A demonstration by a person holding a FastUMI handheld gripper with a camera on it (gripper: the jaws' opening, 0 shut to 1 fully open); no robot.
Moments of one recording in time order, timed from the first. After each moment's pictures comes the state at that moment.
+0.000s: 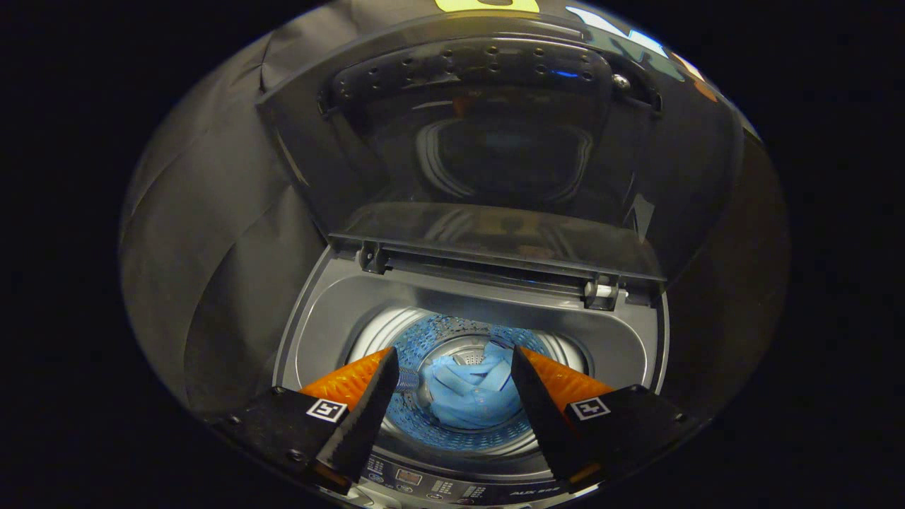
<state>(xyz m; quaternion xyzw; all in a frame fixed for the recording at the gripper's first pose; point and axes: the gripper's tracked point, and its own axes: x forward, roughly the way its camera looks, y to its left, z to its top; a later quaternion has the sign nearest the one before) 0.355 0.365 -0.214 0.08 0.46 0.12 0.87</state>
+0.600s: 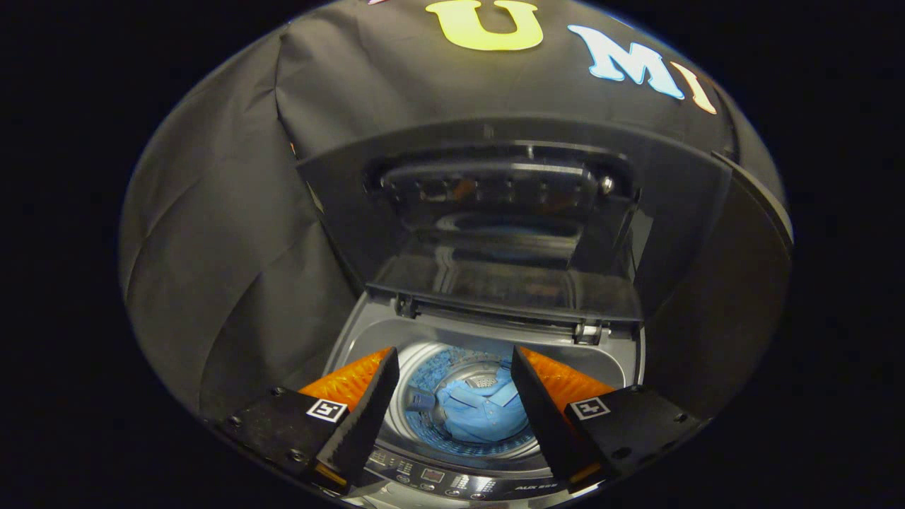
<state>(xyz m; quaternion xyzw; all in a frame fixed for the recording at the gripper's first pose) 0.368 0.365 -0.124 0.11 0.39 0.13 0.91</state>
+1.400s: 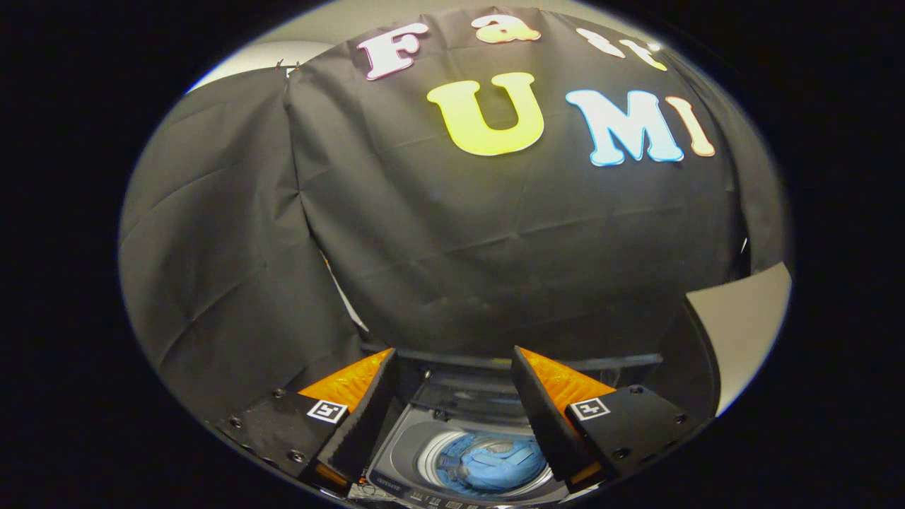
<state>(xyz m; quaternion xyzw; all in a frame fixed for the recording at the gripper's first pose) 0.452 0.307 0.067 0.16 0.23 0.14 0.95</state>
